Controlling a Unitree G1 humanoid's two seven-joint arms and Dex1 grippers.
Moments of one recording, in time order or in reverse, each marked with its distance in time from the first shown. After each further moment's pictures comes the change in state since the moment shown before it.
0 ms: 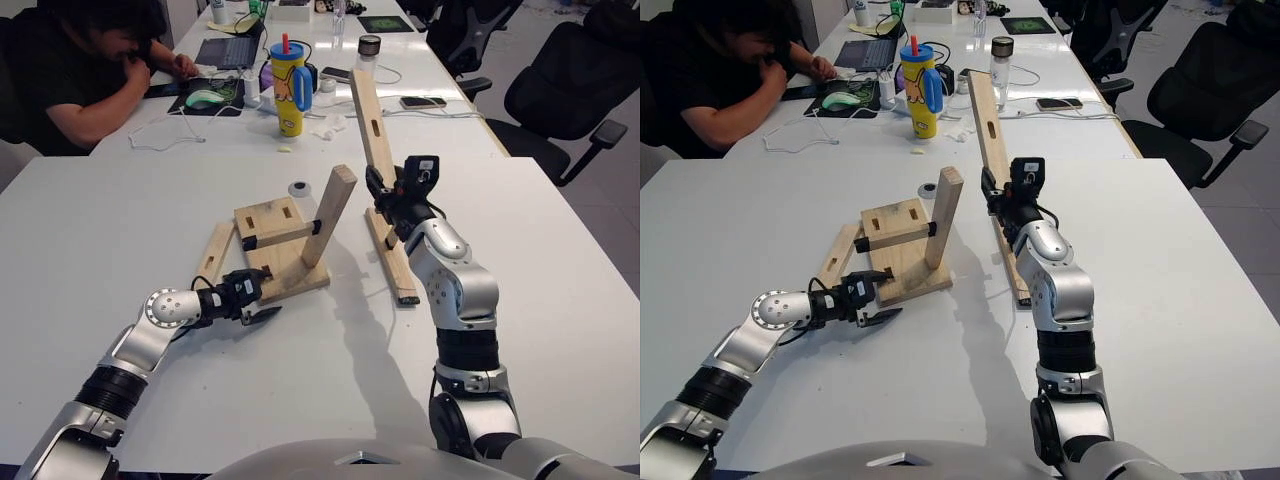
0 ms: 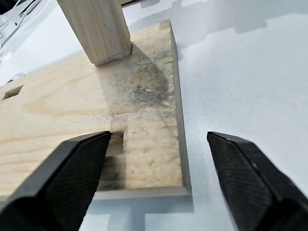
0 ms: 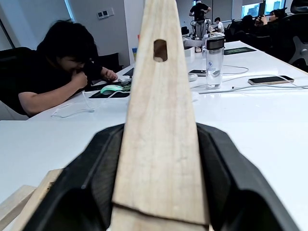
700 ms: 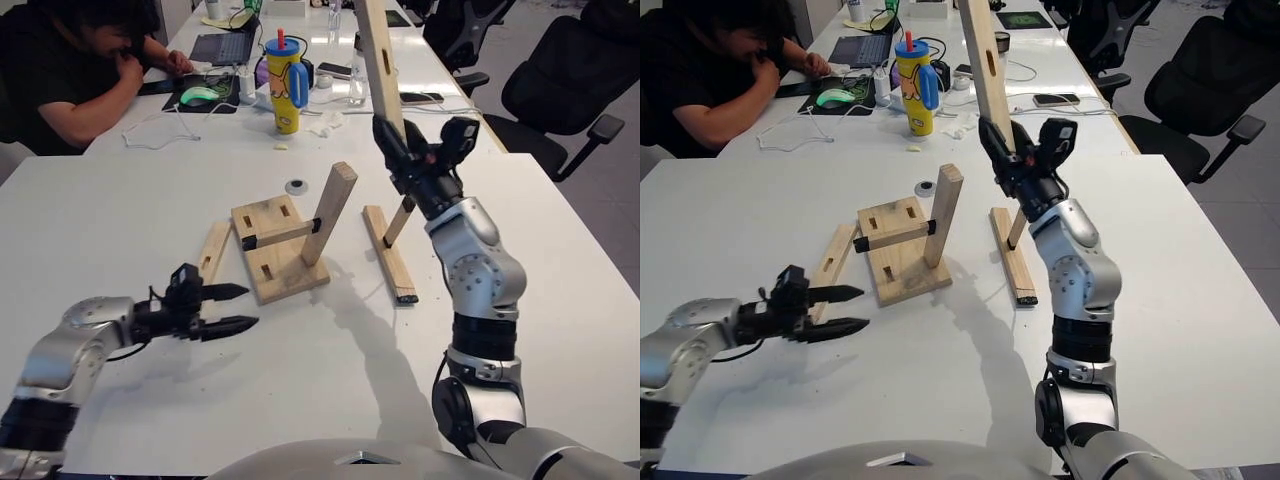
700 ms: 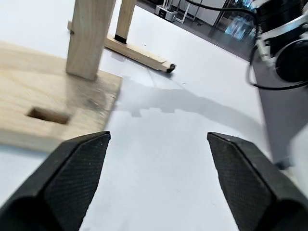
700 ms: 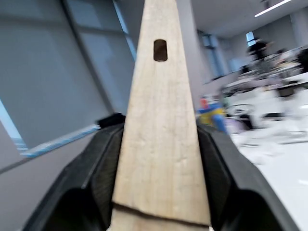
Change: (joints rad) left arm 0.279 0.220 0.417 -0.374 -0.738 0.655 -0.357; right arm -0.078 -0.054 -0.172 -0.064 0.500 0.012 0.309
